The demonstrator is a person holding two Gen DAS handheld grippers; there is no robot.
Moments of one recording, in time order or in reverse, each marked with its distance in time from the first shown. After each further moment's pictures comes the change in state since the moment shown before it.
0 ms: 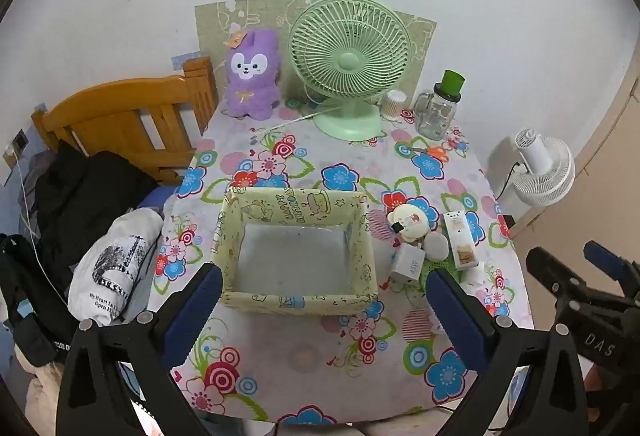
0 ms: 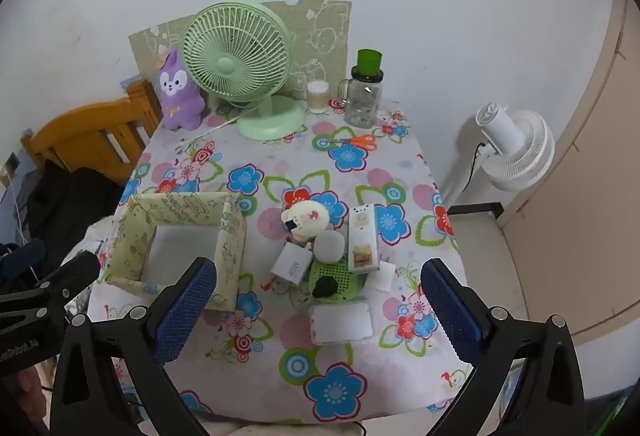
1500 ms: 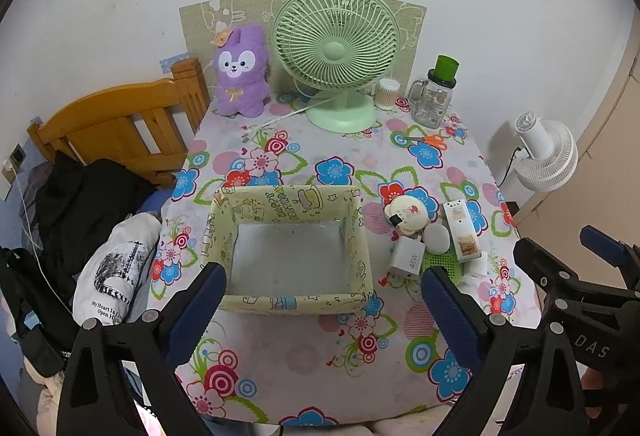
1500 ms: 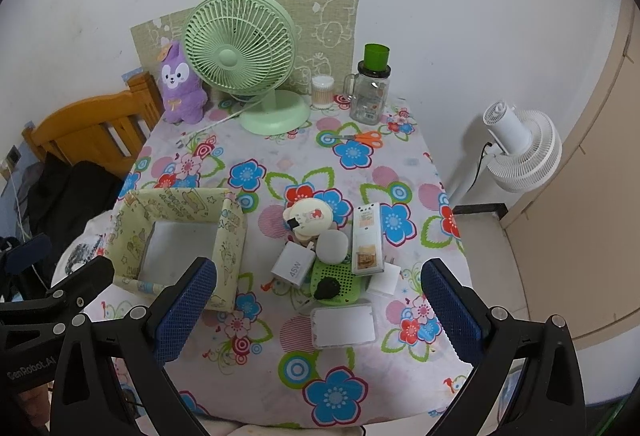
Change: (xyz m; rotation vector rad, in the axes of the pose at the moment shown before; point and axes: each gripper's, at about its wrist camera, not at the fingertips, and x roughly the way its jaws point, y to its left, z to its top) left arm 0.012 -0.018 0.001 0.039 0.029 0.003; right arm 0.016 0.000 0.001 -0.011 0.014 0.022
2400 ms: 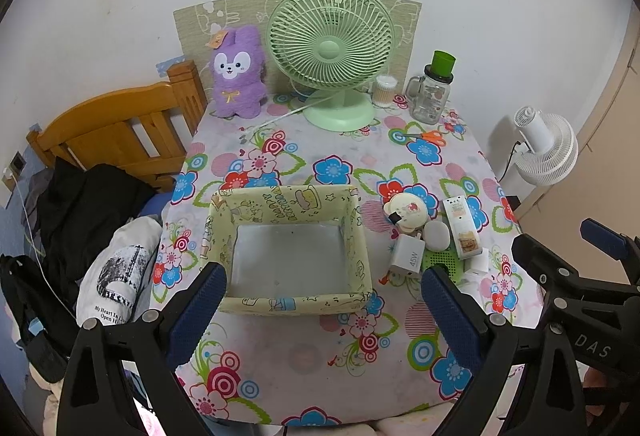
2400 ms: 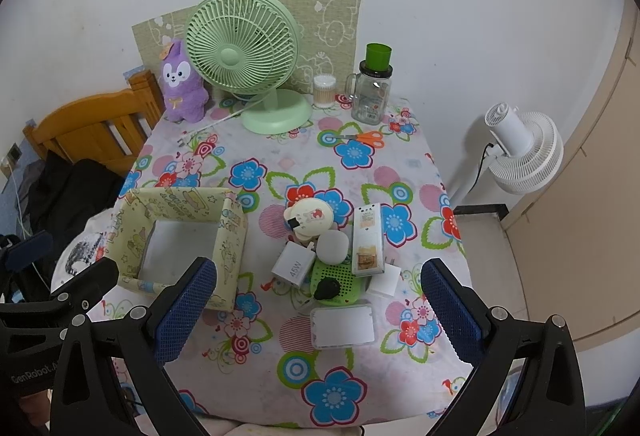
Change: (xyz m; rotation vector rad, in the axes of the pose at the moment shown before) left arm 0.001 -0.003 0.002 0.022 0.006 0.006; right arm -0.001 0.001 0.001 -0.010 -0.001 0.004
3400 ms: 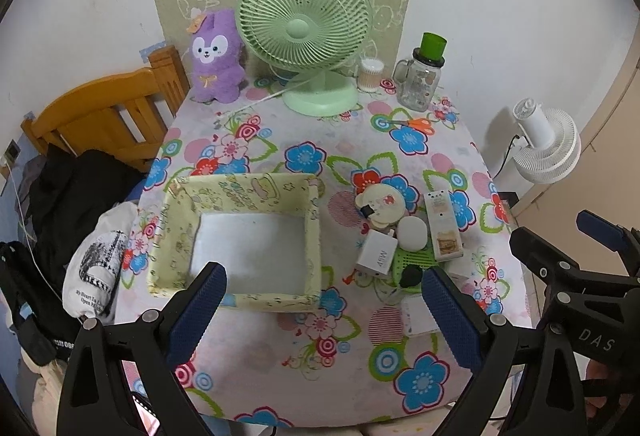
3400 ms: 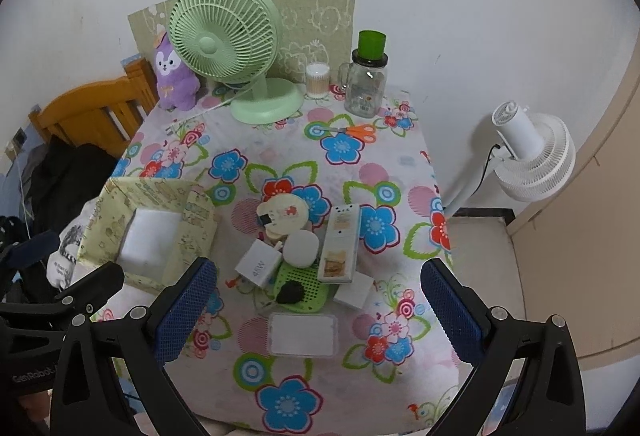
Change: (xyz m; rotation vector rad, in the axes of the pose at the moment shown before) left arm 0.032 -0.058 0.005 -0.029 0.061 0.005; right arm 0.031 -0.061 0.011 -0.054 0.051 0.048
